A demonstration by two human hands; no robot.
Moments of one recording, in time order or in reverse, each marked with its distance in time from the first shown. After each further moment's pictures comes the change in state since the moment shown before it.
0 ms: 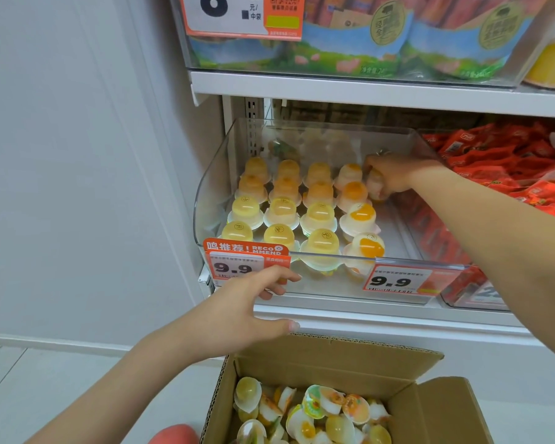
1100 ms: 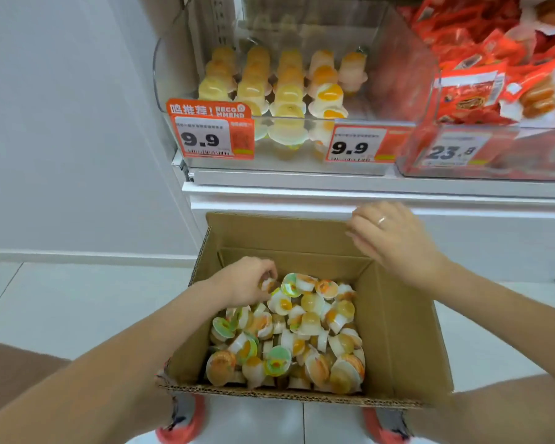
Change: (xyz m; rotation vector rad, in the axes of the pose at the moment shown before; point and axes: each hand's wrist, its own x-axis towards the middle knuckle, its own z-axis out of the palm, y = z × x) left_hand -0.026 -0.069 0.147 0.349 -0.327 -0.147; right_hand -0.275 -0.061 0.163 -0.070 0.648 -0.491
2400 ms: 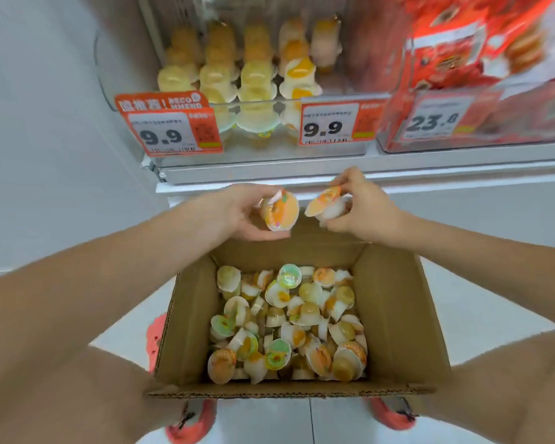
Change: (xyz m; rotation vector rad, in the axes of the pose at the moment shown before) left_hand 0.037 0.066 -0.091 -1.530 -0.061 -0.630; right_hand 0.028 -0.005 -0.001 0.847 -0.347 0.871
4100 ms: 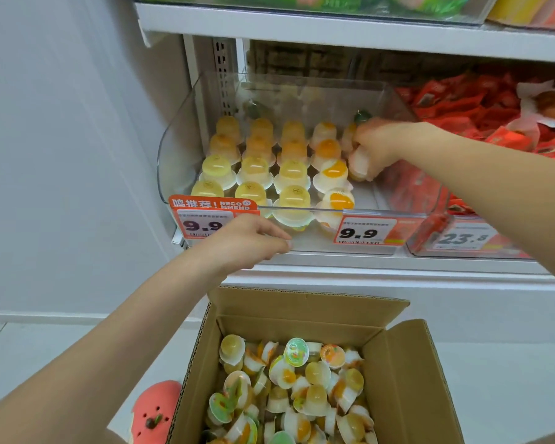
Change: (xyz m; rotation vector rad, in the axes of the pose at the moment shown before) left_hand -0.071 0.059 -0.027 0.829 0.166 0.615; right_hand 0.189 -0.119 -0.118 -0.935 -0.047 -0.041
